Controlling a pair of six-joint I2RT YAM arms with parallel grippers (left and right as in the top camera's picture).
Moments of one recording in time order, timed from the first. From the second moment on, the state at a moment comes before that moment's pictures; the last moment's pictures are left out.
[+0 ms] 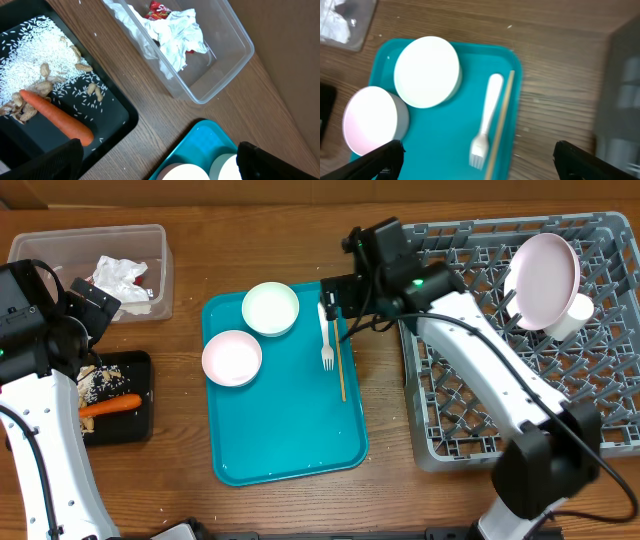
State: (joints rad) left arm 0.41 1.41 1.40 -0.90 0.01 -0.66; right arm 0.48 1.86 1.64 -0.75 -0.15 0.27
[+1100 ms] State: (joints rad) left arm 0.41 1.41 1.40 -0.90 0.01 -0.66; right arm 0.66 2.21 1.63 -0.68 0.06 0.42
